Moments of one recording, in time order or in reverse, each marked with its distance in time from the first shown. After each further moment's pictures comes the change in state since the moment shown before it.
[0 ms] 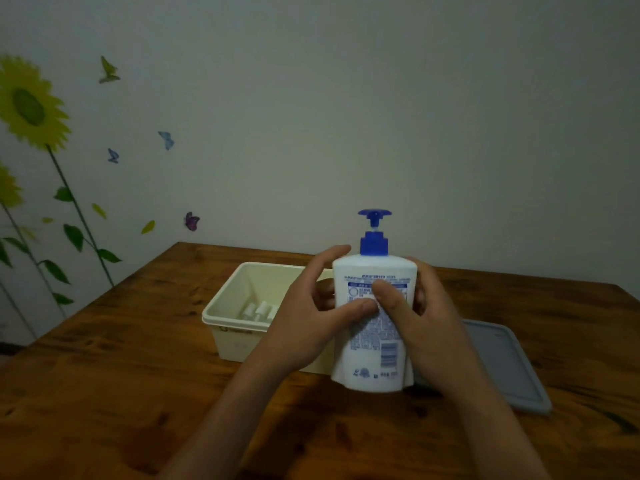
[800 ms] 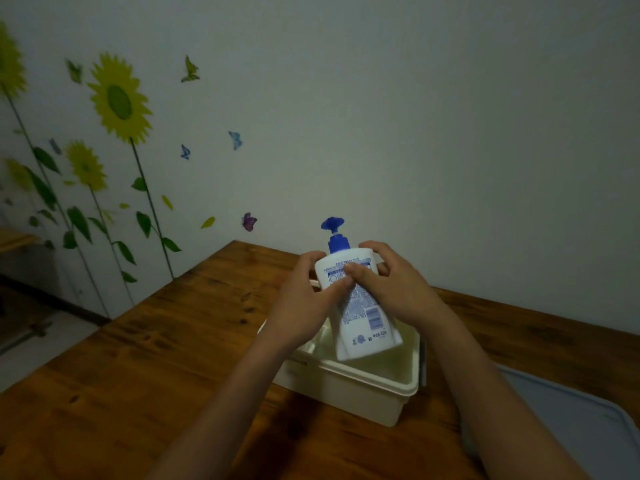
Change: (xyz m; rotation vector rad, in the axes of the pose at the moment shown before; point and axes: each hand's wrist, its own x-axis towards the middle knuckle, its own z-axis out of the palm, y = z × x) left_hand 0.053 -0.041 -0.095 0.221 0.353 -0.207; right_hand 0.150 0.024 0.096 -0.253 -0.364 0.038
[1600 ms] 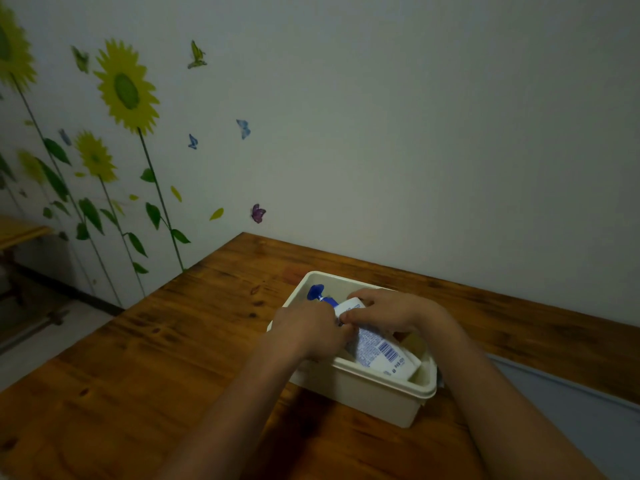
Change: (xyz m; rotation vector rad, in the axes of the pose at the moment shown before) left_hand 0.011 -0.037 0.003 1.097 -0.383 -0.179; right_hand 0.034 0.036 0.030 -0.334 -0.551 0.291
